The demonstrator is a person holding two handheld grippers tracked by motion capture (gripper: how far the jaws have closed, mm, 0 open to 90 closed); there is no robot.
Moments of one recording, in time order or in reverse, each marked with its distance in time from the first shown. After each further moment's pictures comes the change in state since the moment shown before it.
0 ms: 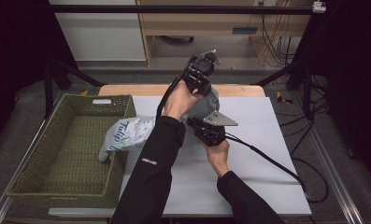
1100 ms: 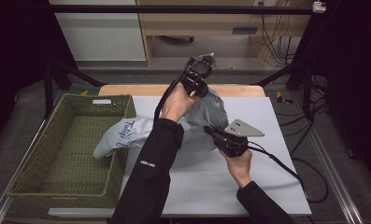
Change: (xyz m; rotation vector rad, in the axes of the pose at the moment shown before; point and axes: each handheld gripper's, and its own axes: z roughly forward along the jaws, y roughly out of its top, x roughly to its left) left arm 0.002 -0.008 0.001 0.009 0.032 0.009; right arm -0.007 0.007 -0.073 -0.009 0.002 -0.058
